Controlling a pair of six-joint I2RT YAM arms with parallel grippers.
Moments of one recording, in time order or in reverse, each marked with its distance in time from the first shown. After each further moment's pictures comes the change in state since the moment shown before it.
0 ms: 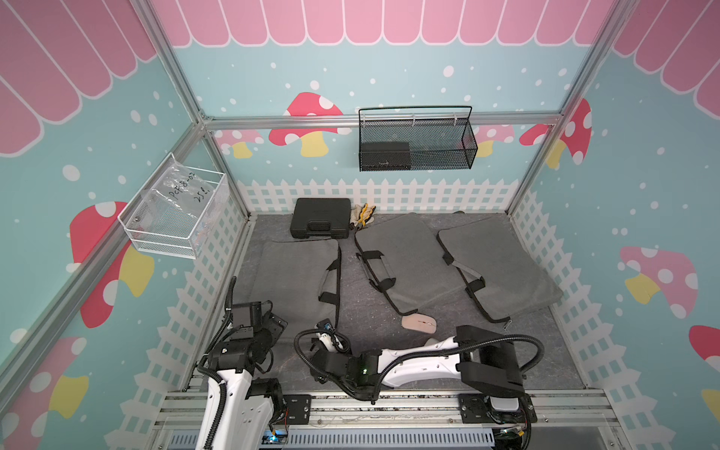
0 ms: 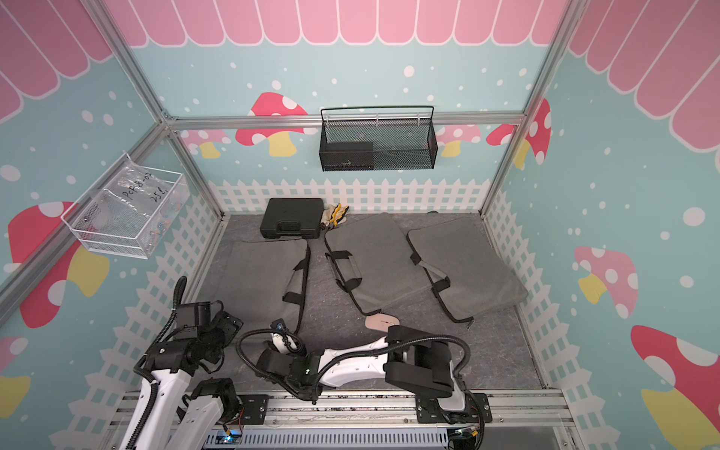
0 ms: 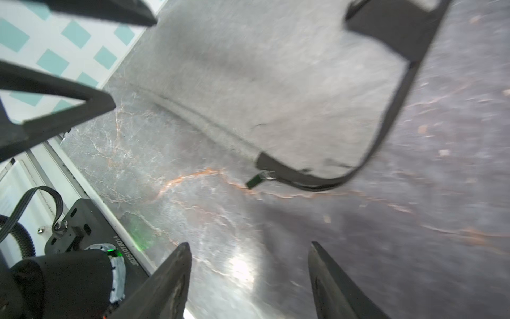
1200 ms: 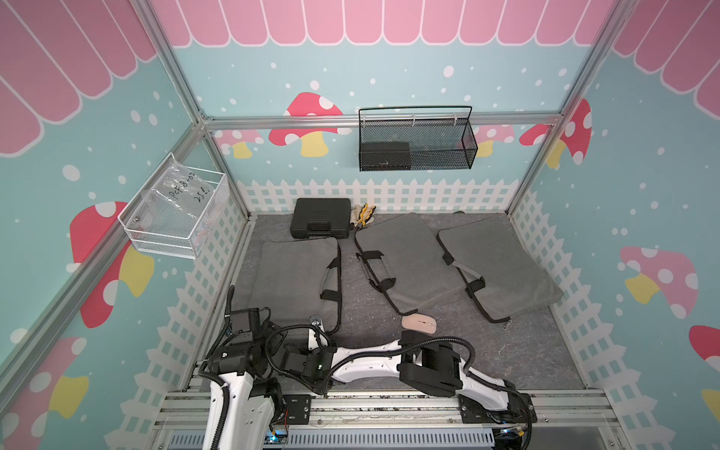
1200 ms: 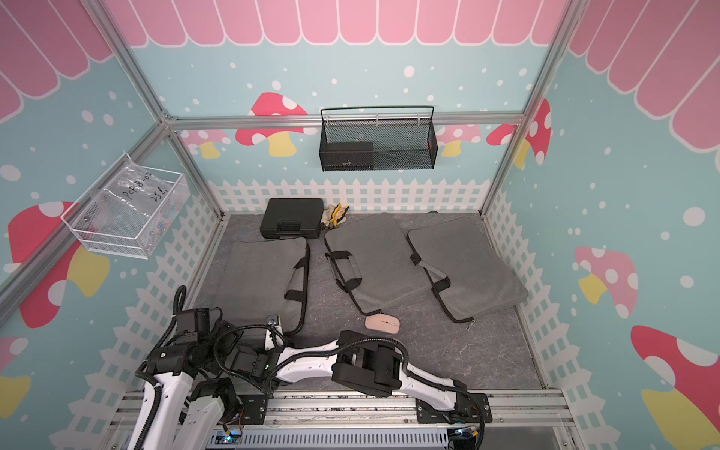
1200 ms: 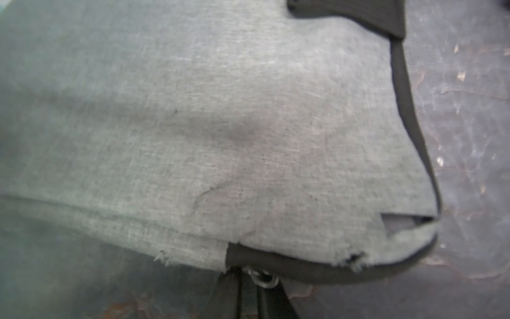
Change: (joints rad) left arm 0.065 -0.040 -0.050 -0.065 0.068 -0.007; right arm -0.034 0.388 0.463 -0.367 0.296 0.235
